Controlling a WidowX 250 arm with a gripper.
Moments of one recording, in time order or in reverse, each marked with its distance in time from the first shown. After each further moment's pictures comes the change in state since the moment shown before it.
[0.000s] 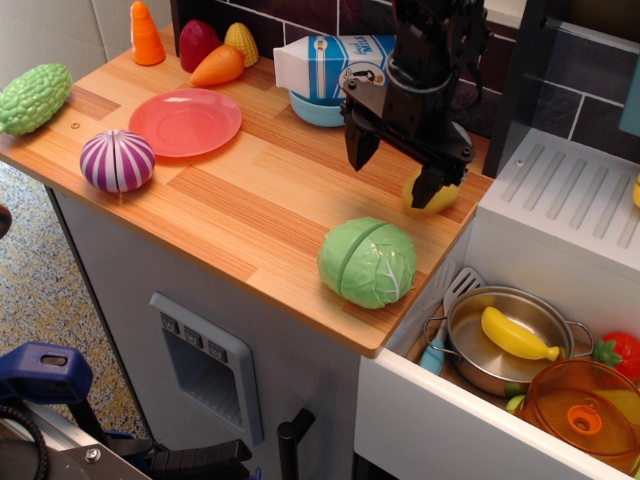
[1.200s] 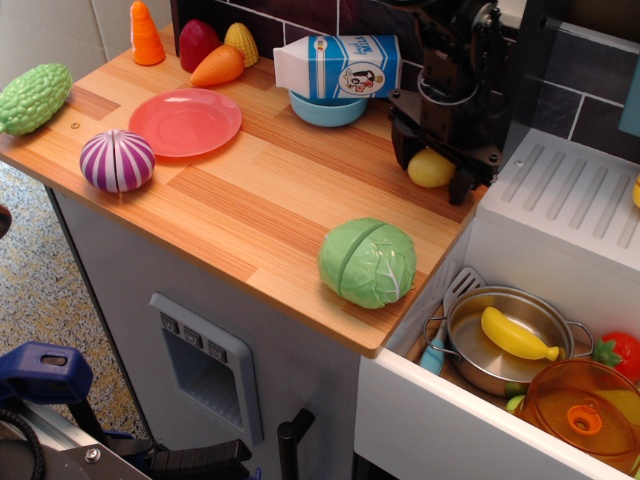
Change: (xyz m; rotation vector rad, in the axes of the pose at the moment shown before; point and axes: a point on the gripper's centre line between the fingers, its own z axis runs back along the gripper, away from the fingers) arm 0.045 -0.003 -0.030 -0.056 -0.106 -0.083
